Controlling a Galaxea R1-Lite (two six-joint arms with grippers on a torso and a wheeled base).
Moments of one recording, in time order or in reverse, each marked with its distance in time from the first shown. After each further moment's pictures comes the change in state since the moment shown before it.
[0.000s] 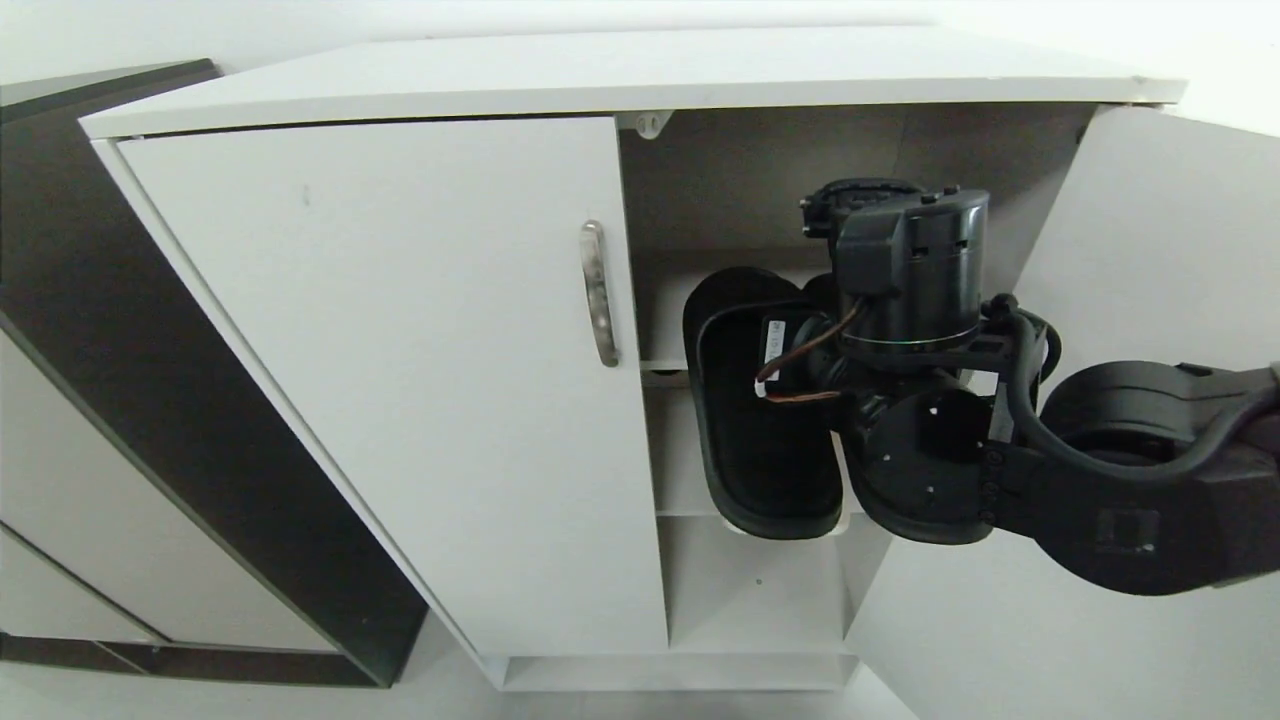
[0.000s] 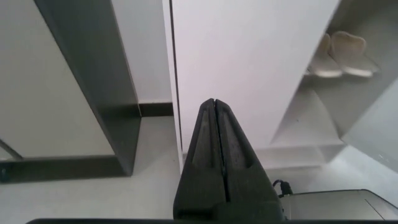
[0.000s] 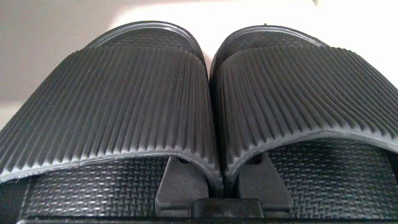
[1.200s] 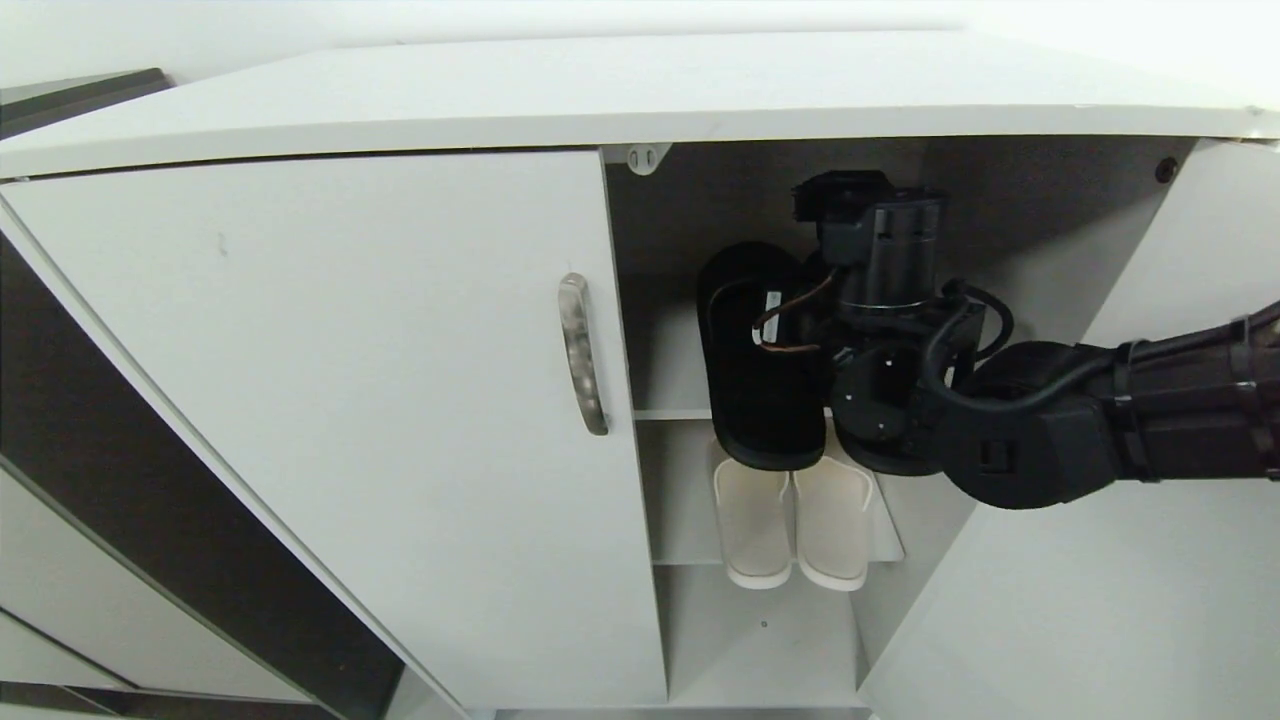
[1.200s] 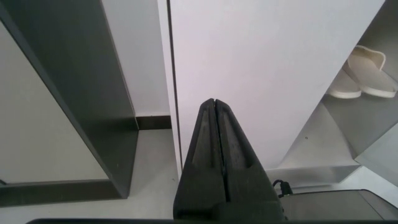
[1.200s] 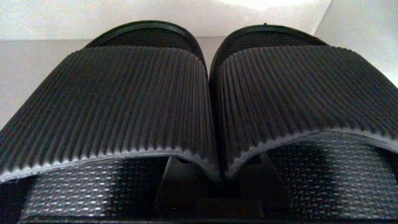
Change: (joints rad) left arm -0.001 0.000 0.000 0.000 0.001 -0.001; right arm -0.123 0.135 -0.140 -0.116 0.067 -0.112
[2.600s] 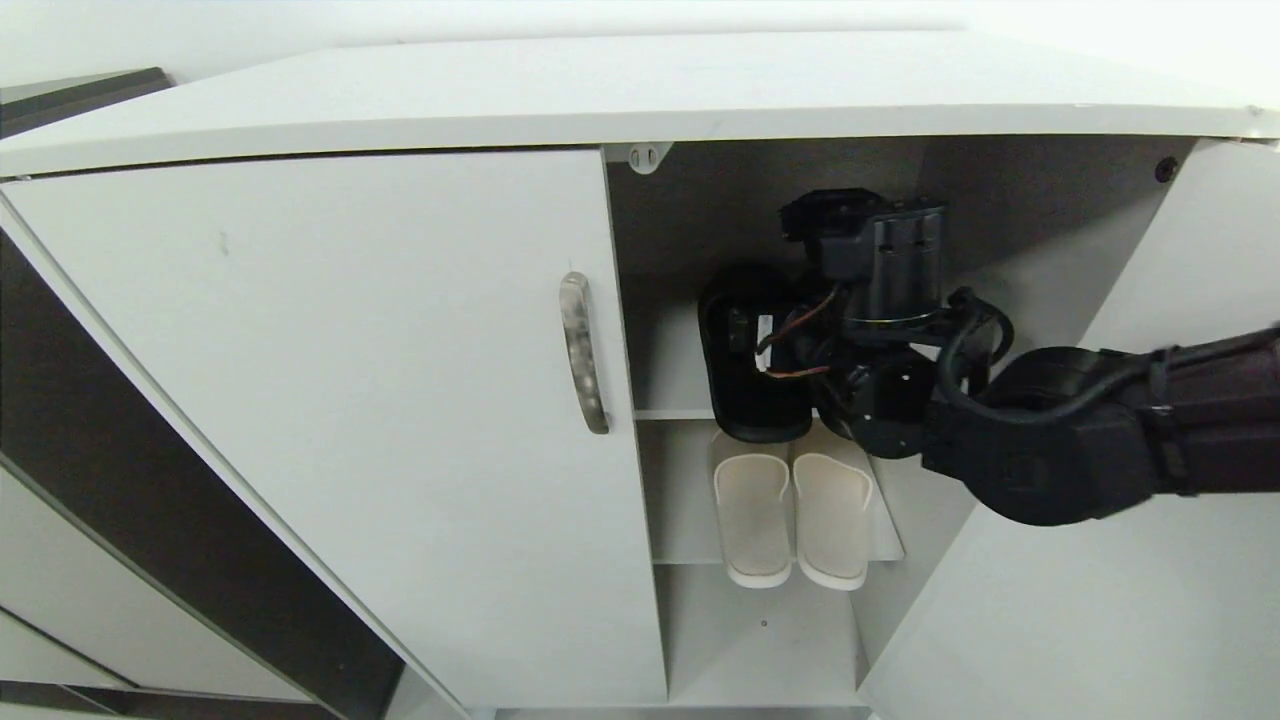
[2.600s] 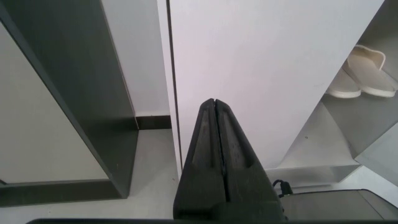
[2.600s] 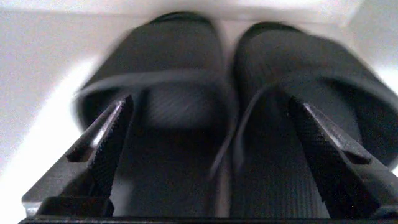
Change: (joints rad) left arm 0.001 0.000 0.000 0.000 0.000 0.001; right arm 0.033 -0.064 0.086 0.071 0.100 0.025
